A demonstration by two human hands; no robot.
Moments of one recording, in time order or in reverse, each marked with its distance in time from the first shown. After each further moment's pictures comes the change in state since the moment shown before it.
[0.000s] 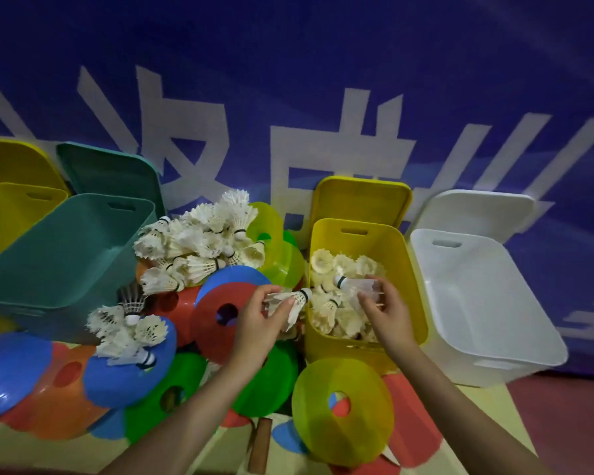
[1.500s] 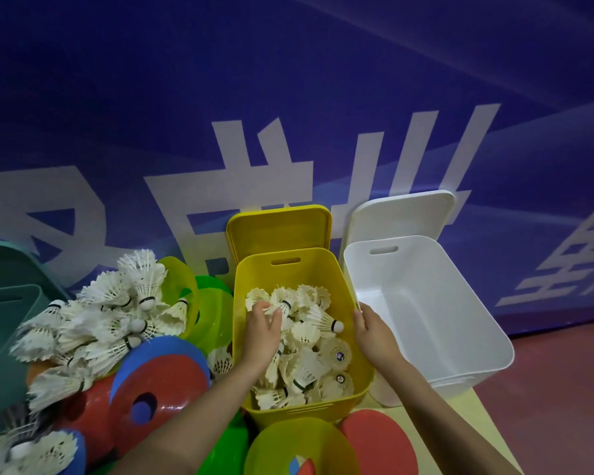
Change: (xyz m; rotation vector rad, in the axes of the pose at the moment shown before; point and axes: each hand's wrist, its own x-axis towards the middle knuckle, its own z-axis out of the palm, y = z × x) left_hand 0.110 -0.028 0.164 0.370 -0.200 -0.060; right_hand 0.074 0.098 -0.058 -0.236 -0.053 0.268
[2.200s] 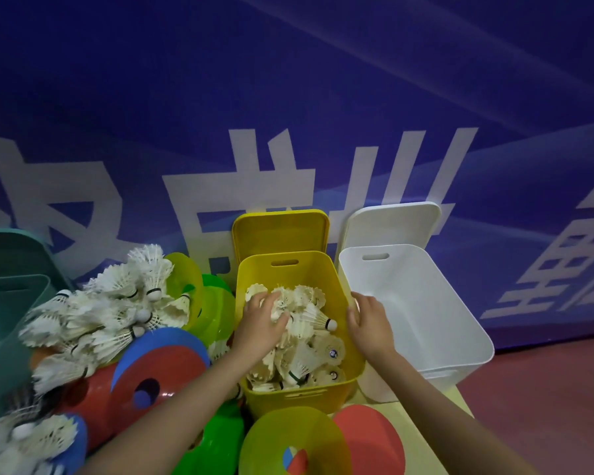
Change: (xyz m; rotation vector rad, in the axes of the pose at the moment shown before) left_hand -0.023 0.020 -0.033 0.286 -0.086 0.288; right_hand -0.017 -0.012 -0.012 -0.173 0.199 -0.137
